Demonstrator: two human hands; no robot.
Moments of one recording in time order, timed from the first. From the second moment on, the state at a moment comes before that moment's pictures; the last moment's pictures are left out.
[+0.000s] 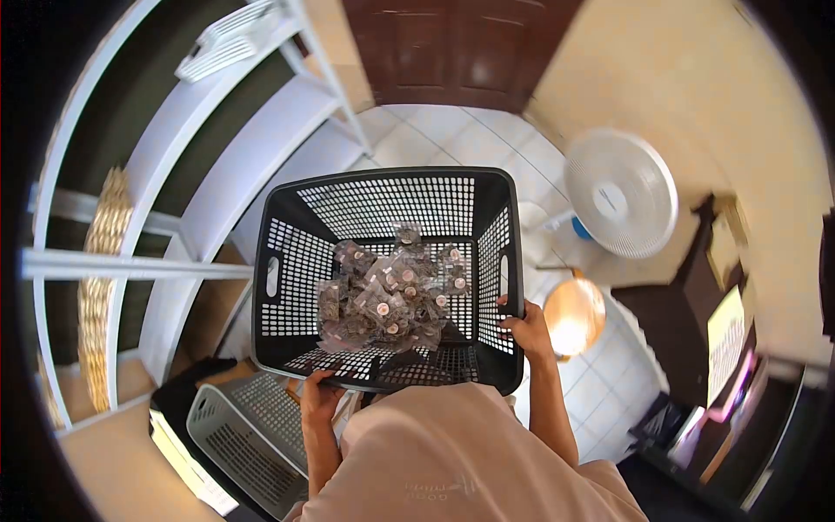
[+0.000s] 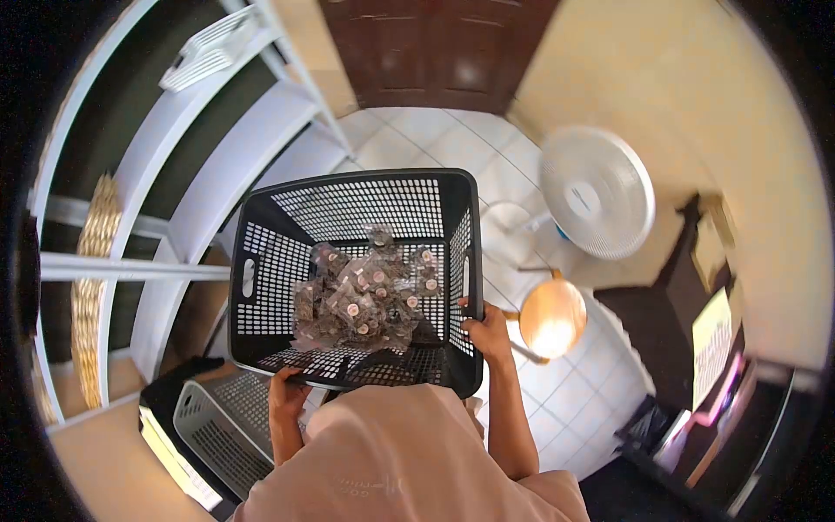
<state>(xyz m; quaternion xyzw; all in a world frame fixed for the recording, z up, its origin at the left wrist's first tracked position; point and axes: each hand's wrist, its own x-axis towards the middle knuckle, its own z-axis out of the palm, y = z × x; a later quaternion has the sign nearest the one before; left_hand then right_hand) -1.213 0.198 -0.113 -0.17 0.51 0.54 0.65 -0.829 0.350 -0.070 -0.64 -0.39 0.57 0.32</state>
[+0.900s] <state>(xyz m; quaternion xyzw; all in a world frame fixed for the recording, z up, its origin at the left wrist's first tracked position) -0.858 0.238 -0.288 -0.10 0.57 0.33 0.75 -0.421 0.219 -0.238 -0.69 -0.14 0.58 0.41</state>
